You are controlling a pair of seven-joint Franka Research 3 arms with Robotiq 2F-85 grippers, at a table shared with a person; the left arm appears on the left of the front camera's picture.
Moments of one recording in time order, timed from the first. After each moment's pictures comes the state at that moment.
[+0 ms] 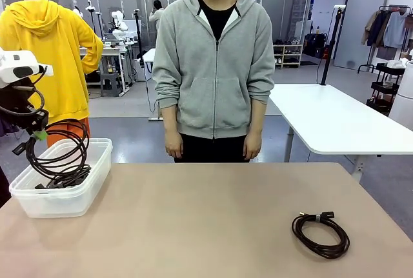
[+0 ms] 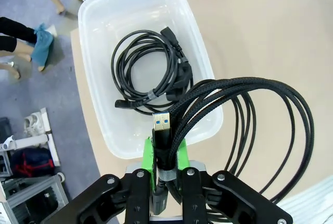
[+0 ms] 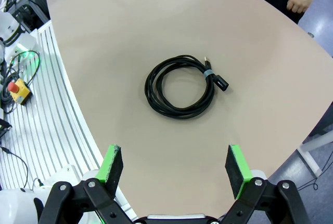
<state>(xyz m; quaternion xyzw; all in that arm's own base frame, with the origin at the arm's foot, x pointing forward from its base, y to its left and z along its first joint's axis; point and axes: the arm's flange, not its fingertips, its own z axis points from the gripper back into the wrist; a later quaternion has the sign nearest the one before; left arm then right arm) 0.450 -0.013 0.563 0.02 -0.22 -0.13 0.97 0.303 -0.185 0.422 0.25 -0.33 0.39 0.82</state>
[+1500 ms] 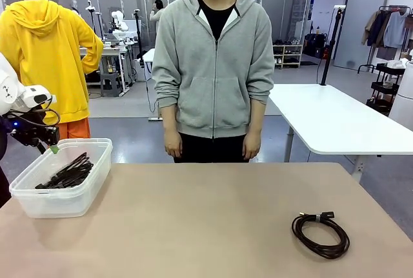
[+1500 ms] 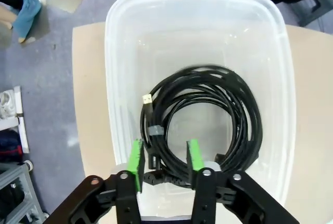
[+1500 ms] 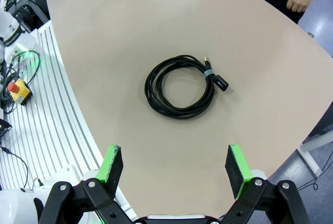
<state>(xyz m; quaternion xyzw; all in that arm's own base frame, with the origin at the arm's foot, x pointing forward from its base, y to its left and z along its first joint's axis) 0.604 0.073 0.449 -0.03 -0.17 -0.02 0.98 0.303 -0.185 0.422 0.25 -0.33 0.39 0.82</state>
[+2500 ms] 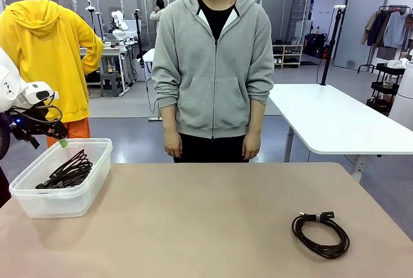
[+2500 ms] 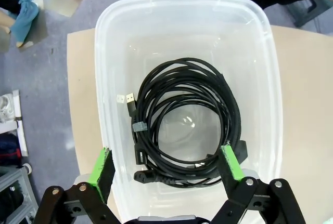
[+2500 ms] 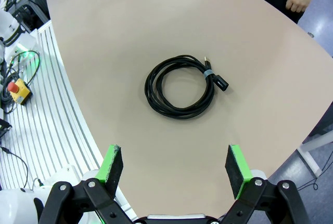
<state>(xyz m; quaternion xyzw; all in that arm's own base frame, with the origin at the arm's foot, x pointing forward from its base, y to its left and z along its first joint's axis) 0.603 0.063 0.458 -0.03 -0.18 -0.03 0.98 0.303 -0.185 0.422 0.25 -0.33 0.39 0.82</state>
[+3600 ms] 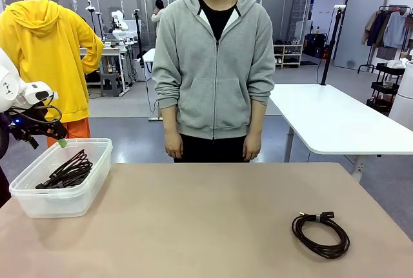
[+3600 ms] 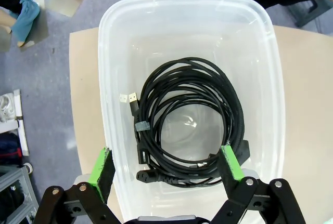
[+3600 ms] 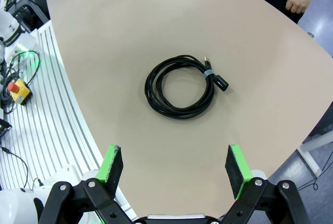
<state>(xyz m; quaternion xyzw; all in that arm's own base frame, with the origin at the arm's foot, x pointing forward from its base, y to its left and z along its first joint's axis) 0.603 0.065 0.458 -0.03 -0.18 -0.03 0.98 0.303 -0.185 0.422 0.25 -0.33 0.39 0.82</state>
